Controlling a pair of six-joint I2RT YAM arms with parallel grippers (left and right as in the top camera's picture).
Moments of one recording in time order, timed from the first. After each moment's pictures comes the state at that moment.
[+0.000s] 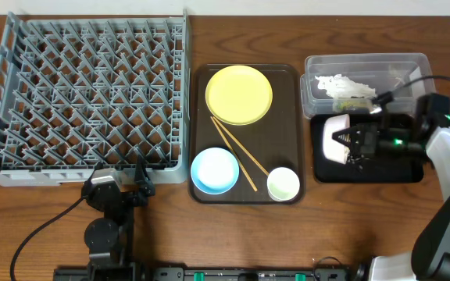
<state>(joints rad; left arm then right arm) 0.06 0.01 0.02 -0.12 -0.05 -0.14 -0.32 1.64 1.05 -0.95 -1.09 -0.34</state>
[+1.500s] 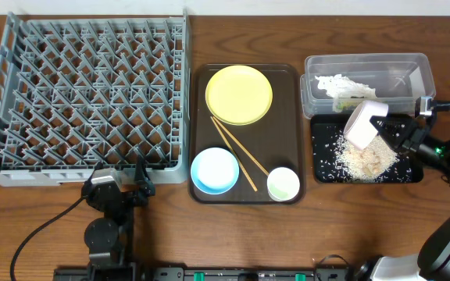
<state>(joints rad) 0.06 0.01 0.02 -0.12 -0.05 -0.14 -0.57 1.63 0.95 -0.65 -1.51 -0.01</state>
